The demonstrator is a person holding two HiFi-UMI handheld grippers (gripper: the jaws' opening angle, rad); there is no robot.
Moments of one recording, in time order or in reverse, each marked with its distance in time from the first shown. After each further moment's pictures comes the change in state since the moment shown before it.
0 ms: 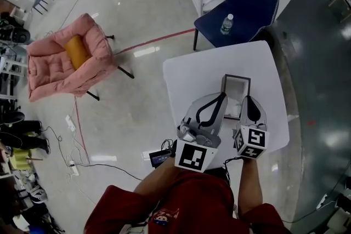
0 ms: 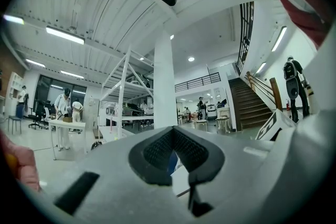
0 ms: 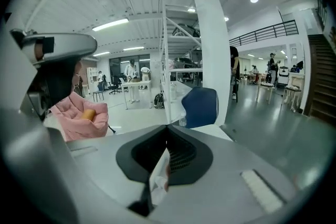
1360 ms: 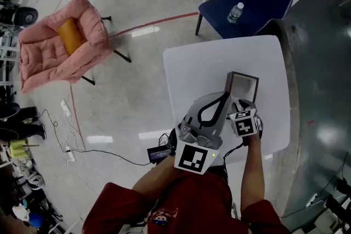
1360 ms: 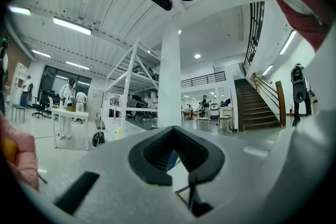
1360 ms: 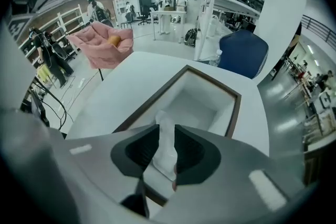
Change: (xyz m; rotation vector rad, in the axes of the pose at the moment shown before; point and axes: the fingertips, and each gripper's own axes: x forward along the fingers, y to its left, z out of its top) left arm 0.016 0.033 -0.048 -0.100 0.049 0.028; right arm 0.076 0.014 -0.178 -0.379 0.747 0.244
